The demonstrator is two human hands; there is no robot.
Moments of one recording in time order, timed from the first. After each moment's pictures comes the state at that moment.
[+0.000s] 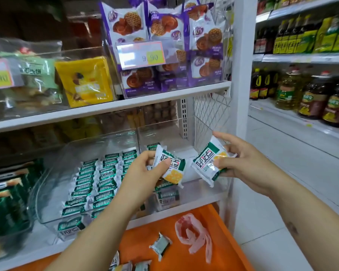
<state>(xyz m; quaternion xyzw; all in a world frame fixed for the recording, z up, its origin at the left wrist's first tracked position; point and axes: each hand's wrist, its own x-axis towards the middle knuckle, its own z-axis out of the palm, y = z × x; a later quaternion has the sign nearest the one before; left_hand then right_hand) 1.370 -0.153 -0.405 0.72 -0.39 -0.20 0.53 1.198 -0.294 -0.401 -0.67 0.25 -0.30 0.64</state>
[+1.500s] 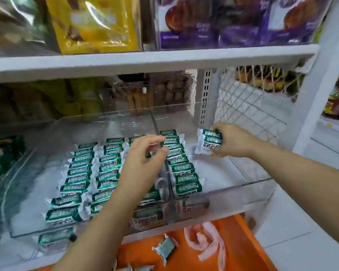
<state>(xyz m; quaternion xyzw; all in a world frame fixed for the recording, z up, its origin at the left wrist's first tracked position) 1.472 -0.184 -0.465 0.71 -0.43 -0.09 0.55 1.344 -0.392 -0.447 -0.93 0.31 -0.10 0.15</state>
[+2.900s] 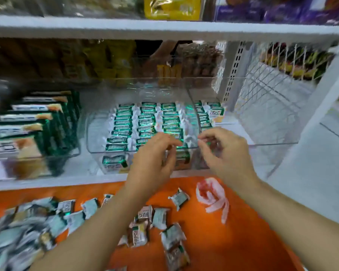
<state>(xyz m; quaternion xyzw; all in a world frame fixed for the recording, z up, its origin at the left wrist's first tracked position) 1.445 -0.074 -0.497 0.70 -0.56 0.11 0.44 1.322 -0.206 -0.481 -0.87 0.14 -0.43 0.20</state>
